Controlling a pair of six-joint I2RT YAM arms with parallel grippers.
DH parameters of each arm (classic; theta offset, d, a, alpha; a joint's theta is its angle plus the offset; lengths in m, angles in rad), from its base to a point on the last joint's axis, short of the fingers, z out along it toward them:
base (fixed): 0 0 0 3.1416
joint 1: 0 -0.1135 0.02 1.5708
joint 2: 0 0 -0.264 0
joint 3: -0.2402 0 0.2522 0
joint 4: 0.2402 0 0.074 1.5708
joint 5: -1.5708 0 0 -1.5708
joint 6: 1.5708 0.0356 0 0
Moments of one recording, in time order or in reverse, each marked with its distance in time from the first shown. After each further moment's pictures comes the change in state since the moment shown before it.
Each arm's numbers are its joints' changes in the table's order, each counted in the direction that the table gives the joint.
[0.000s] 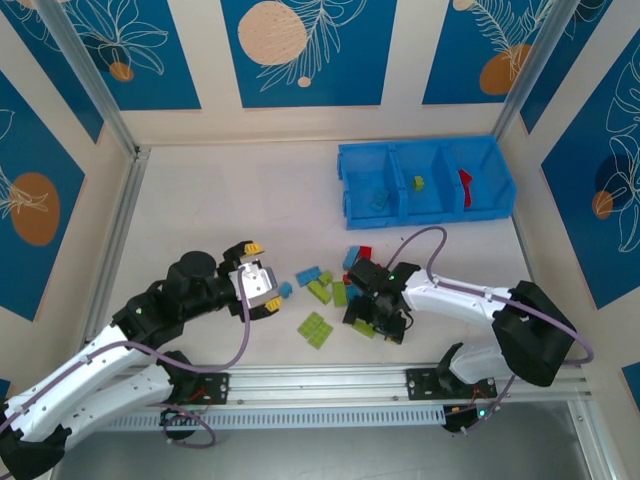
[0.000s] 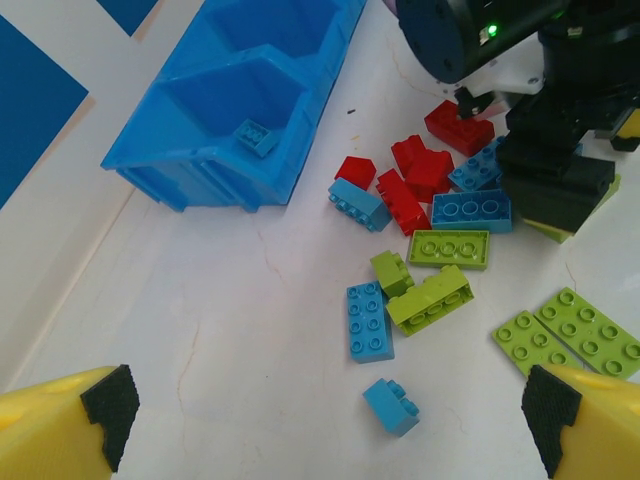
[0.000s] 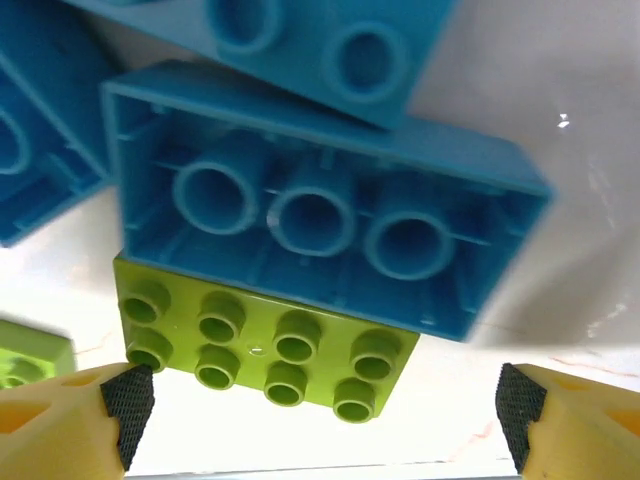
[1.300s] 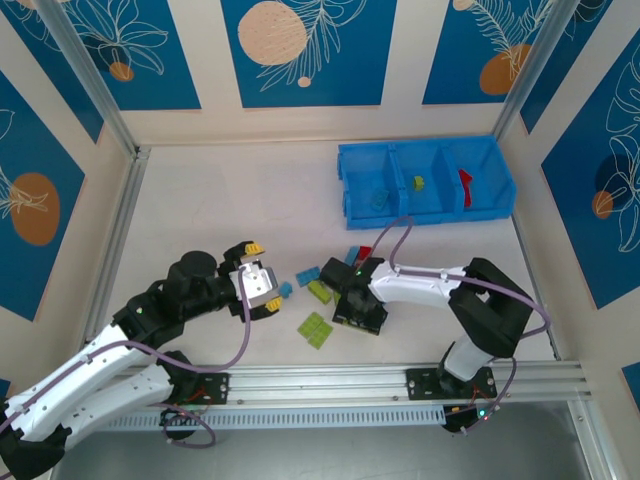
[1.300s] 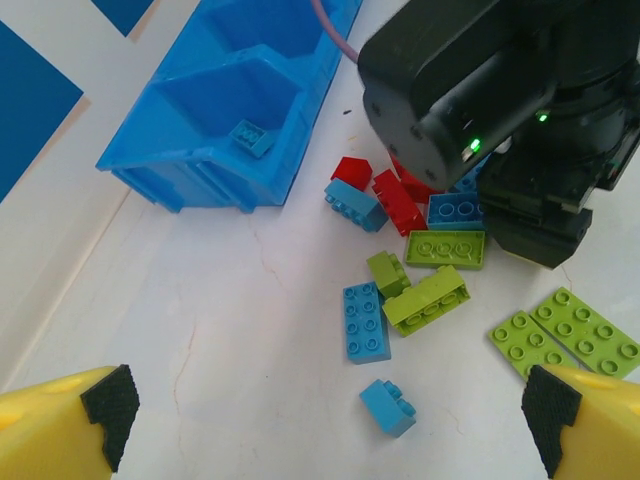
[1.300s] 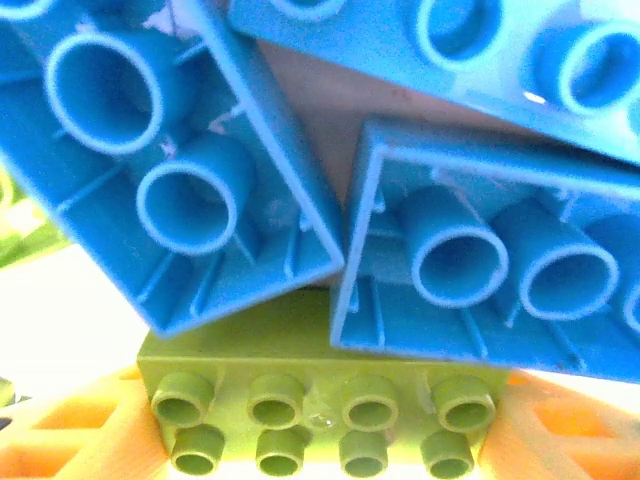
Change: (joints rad) left arm 0.000 0.003 0.000 0.000 -0.008 0.000; right arm -0.126 0.153 -0.153 0.046 -0.168 0.070
